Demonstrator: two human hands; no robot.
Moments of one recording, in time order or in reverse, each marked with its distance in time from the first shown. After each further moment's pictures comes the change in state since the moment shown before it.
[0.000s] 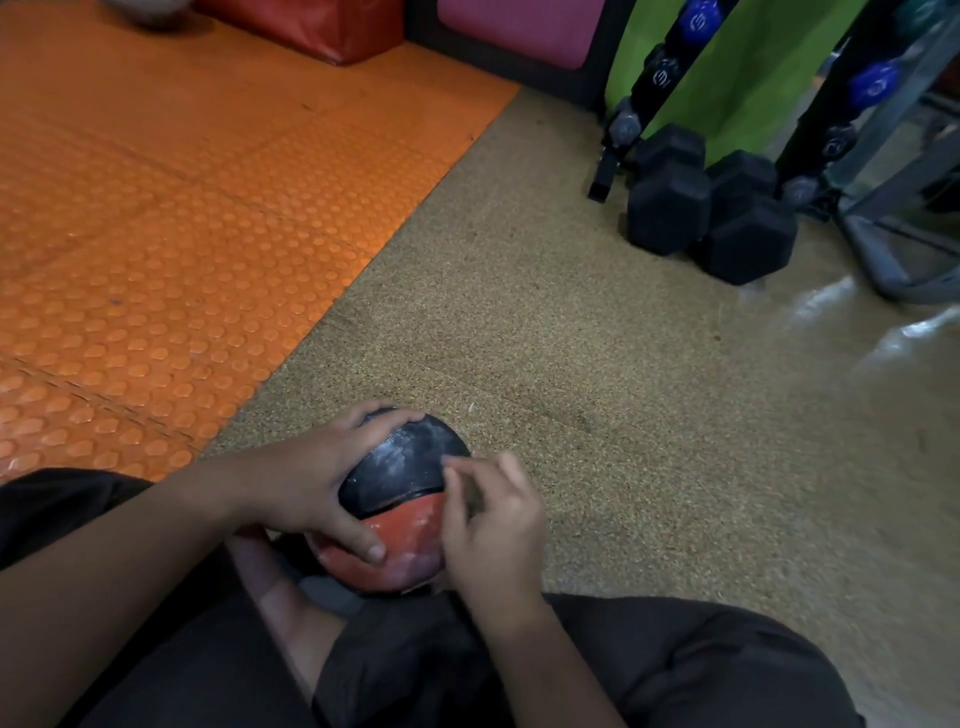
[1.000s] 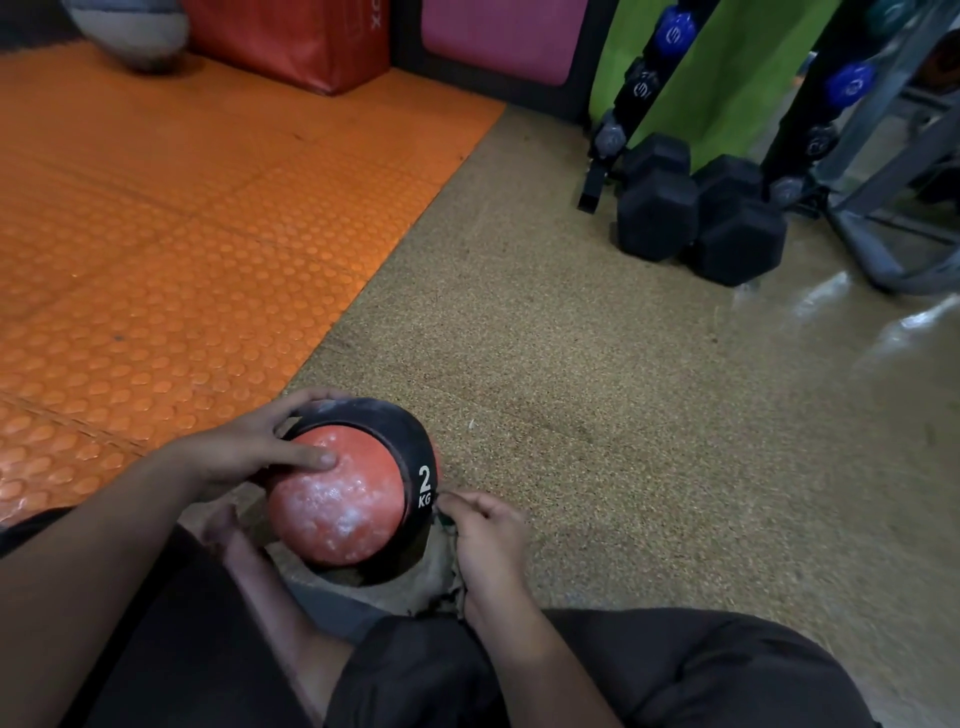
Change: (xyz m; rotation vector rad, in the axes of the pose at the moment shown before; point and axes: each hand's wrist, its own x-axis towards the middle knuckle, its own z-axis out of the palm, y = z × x) left_hand -0.009 -0.048 -0.039 -0.847 0.179 -0.287; right_hand 0.006 0.004 0.030 0.717 -0.155 1.047
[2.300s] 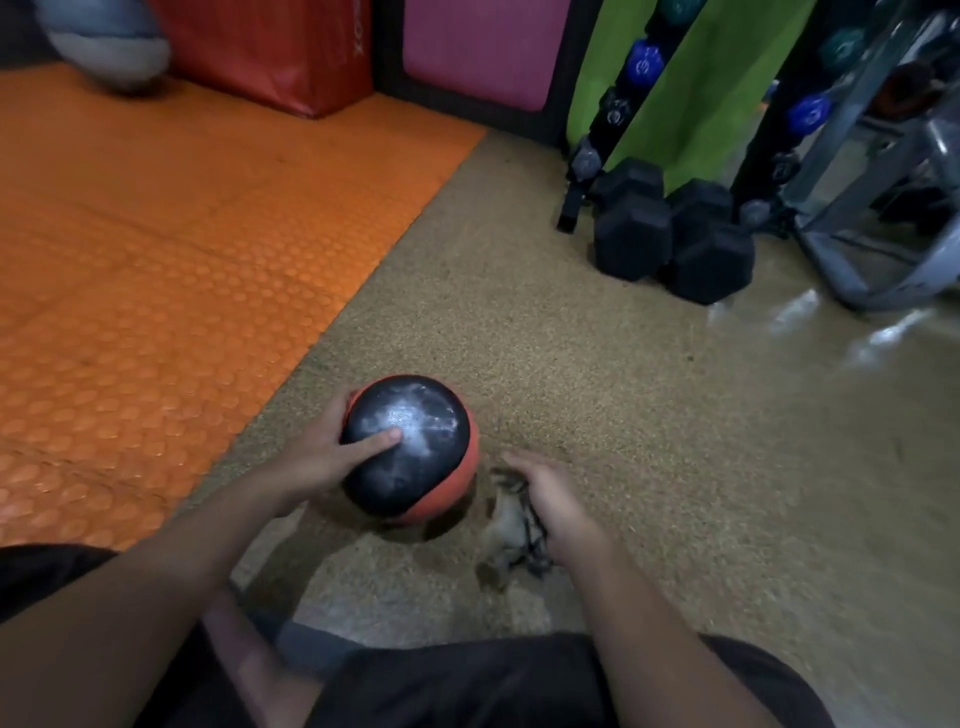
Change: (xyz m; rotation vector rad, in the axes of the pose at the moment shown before) left_hand 0.048 0.025 0.075 0.116 0.267 0.068; right_hand 0.069 -0.077 -0.071 -0.069 -0.148 0.103
